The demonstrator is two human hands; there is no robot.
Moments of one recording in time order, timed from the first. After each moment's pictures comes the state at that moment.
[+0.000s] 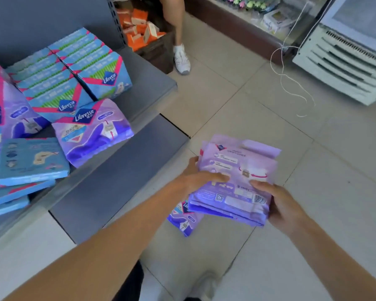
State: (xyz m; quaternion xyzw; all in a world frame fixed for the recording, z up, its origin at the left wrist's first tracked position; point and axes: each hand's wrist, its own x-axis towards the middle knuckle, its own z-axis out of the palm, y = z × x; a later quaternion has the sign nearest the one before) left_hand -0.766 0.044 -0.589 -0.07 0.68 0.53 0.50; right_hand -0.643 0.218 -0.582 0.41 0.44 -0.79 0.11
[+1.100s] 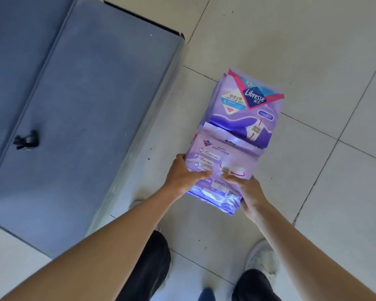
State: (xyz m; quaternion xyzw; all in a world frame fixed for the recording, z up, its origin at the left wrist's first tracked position) left_hand -0.756 -0.039 -0.975 -0.05 0.82 0.30 0.49; right_hand -0.627 0.083 -0.990 0.55 0.37 -0.75 0.07
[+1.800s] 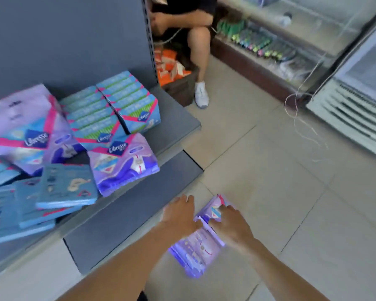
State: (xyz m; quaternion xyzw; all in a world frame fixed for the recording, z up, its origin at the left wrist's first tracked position) left_hand -0.791 -0.017 -0.585 0.19 0.92 0.06 0.32; right_hand -0.736 0.123 -0.602 0.20 0.90 -0.24 0.29
